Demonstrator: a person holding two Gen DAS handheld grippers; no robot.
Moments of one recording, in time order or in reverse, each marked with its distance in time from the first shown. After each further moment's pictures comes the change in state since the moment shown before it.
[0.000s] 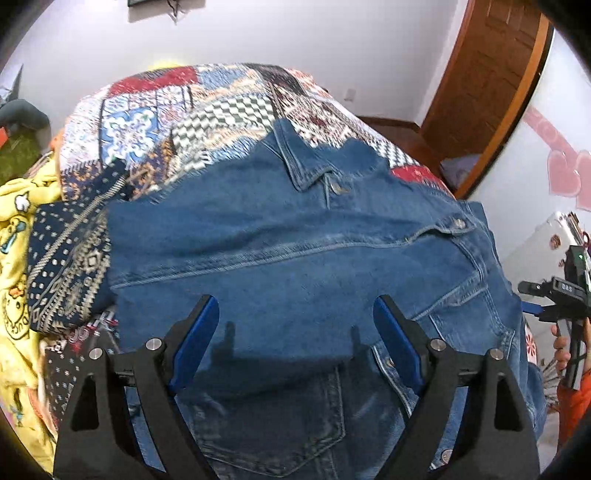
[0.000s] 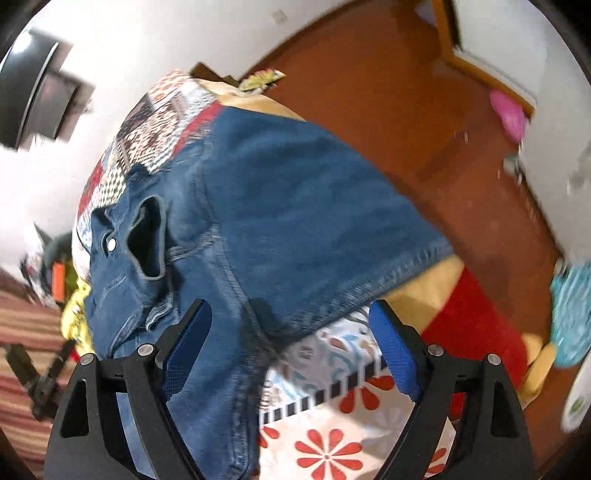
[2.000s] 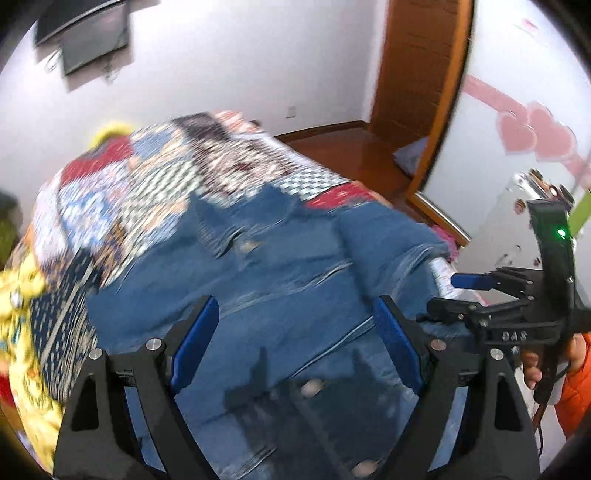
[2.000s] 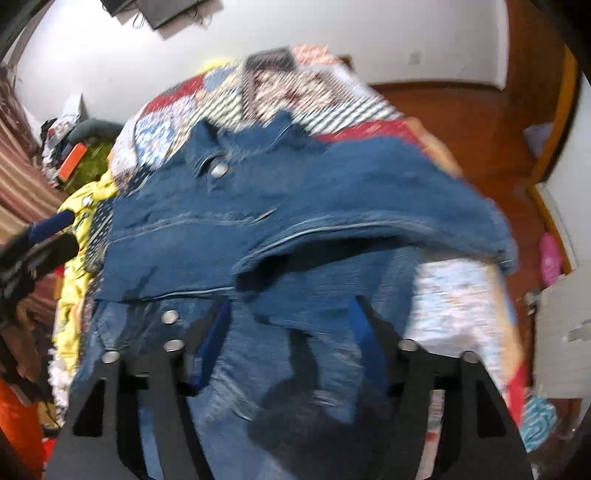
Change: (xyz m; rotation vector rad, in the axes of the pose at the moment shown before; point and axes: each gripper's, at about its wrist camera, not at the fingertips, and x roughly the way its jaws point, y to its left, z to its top) left arm -0.047 -0.101 0.044 0.265 -0.075 -0.081; right arm 0.003 0.178 -0.049 -0.565 -0.076 -0.083
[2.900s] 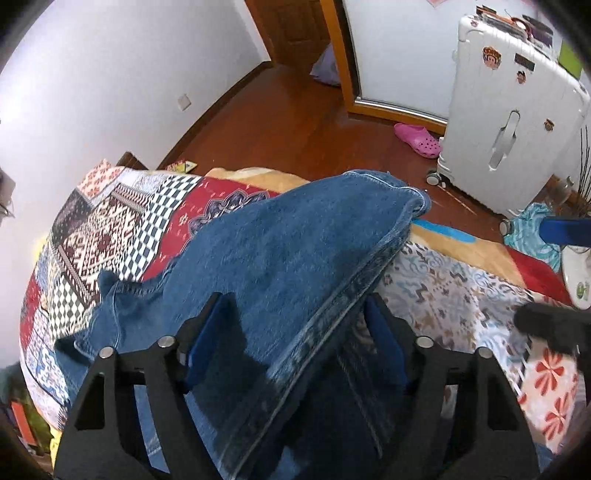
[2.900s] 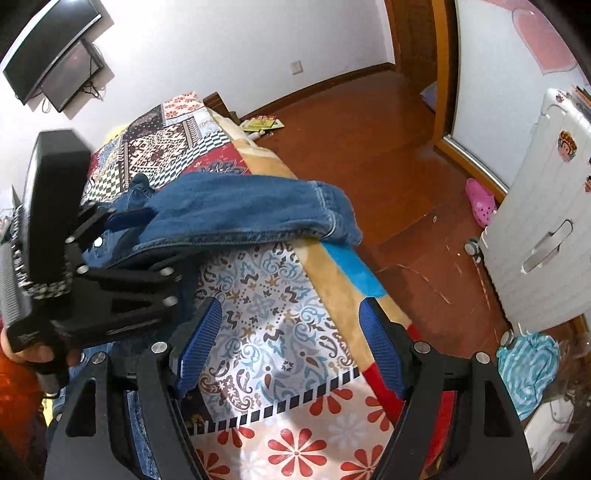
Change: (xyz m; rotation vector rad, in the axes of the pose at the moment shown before) left arm 0.197 -0.186 0.036 0.550 0.201 0.037; right arm -0.030 -0.131 -0.030 0.307 -0.092 -0.168
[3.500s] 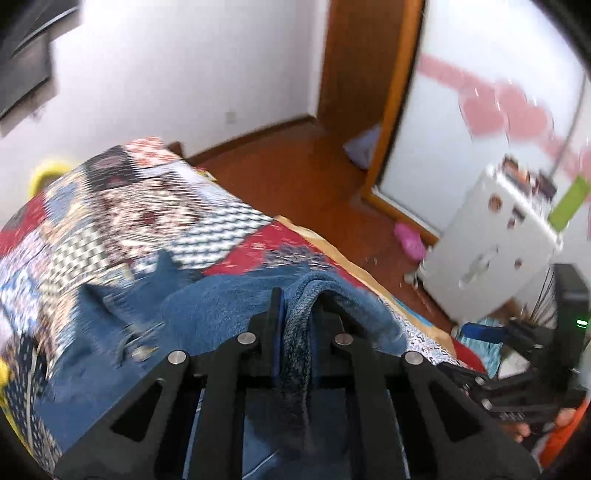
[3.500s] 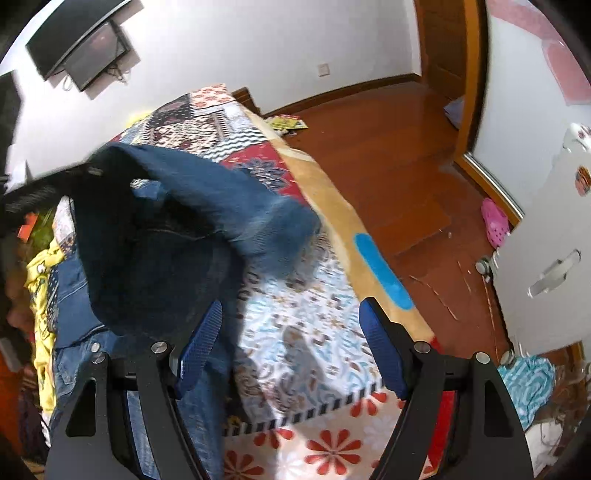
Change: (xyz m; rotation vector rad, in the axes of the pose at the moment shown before) left arm -0.118 0.127 -0.043 -0.446 -0.229 -0.147; right arm -0.007 0.039 0.002 -0.101 -0.003 0.035
